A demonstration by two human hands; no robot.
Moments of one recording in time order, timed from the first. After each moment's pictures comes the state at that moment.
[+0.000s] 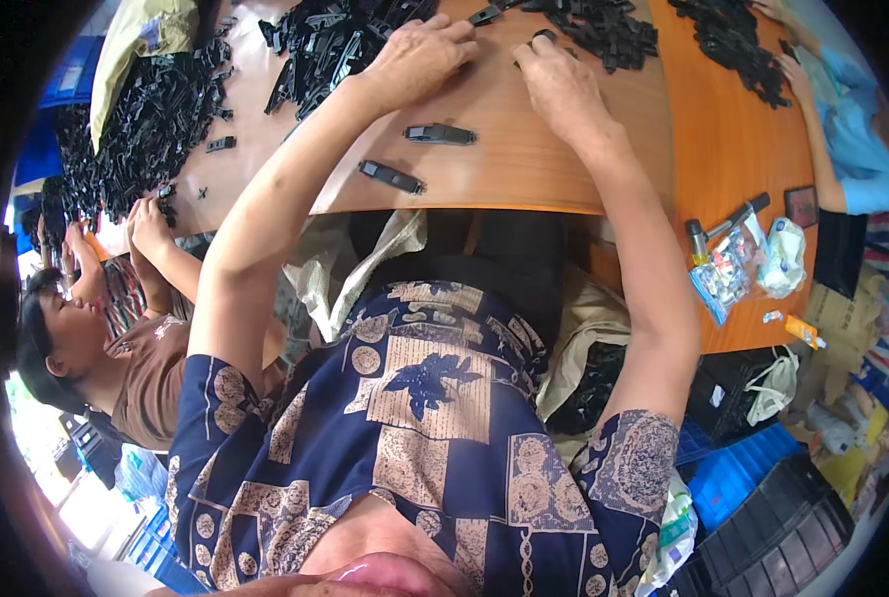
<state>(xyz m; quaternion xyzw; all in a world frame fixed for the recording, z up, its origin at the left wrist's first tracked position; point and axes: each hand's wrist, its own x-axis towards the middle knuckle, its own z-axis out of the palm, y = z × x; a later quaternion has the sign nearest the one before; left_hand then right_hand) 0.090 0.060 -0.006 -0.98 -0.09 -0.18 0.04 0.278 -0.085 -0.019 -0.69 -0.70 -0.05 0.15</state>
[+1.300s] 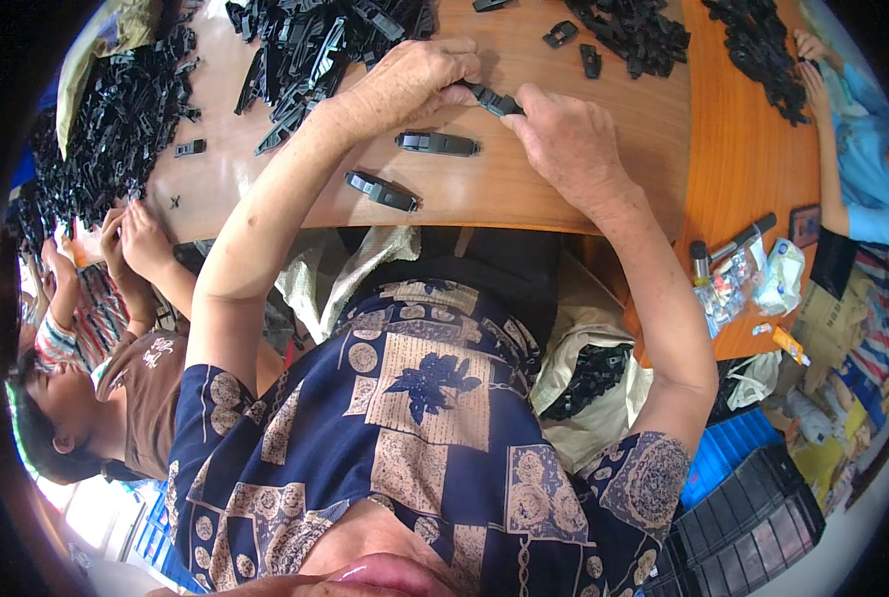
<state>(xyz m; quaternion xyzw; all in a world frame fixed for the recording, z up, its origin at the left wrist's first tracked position) 0.080 0.057 -0.016 -0.96 -0.05 -0.14 -0.25 0.245 -0.113 0.009 -0.71 -0.68 0.09 0.15</state>
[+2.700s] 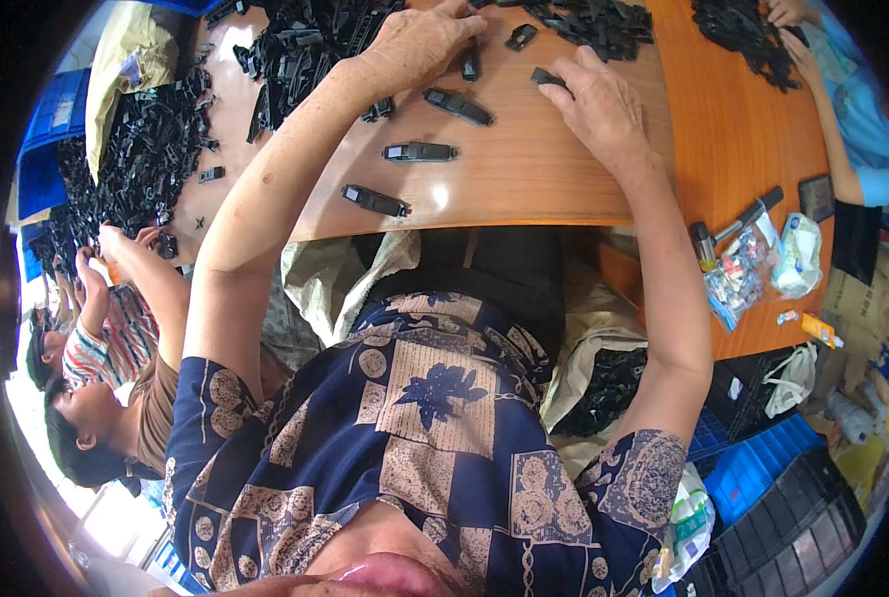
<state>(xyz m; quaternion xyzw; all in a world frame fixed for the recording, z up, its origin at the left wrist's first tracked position) 0.145 0.074 0.004 -0.99 -0.15 -0.04 -0.03 0.313 -0.126 -0.018 -0.75 -0.62 0.03 0.22</state>
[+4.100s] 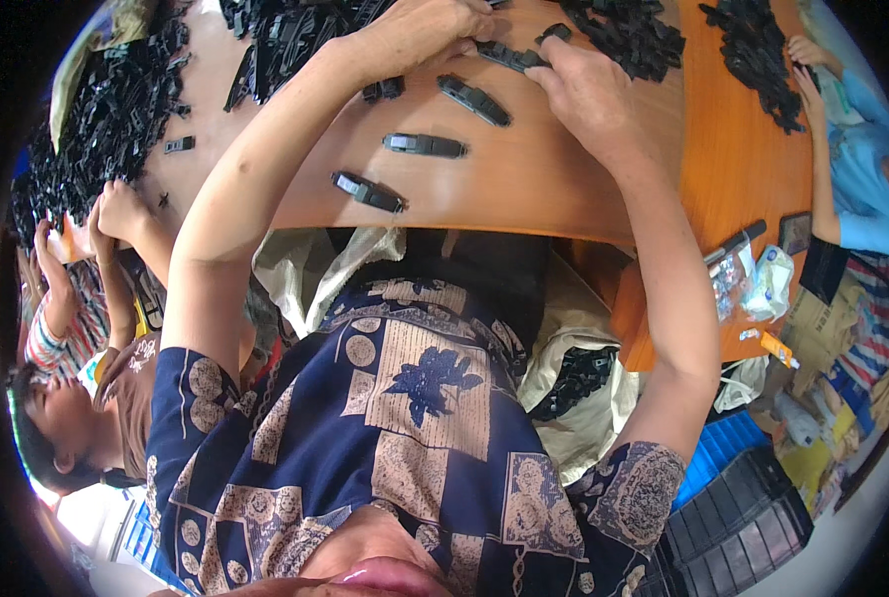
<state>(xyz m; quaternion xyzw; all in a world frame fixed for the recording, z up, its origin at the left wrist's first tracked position) 0.117 0.096 0.003 -0.98 -0.02 -0.09 -0.20 0.292 -0.078 0.002 -0.74 -0.64 0.10 0.17</state>
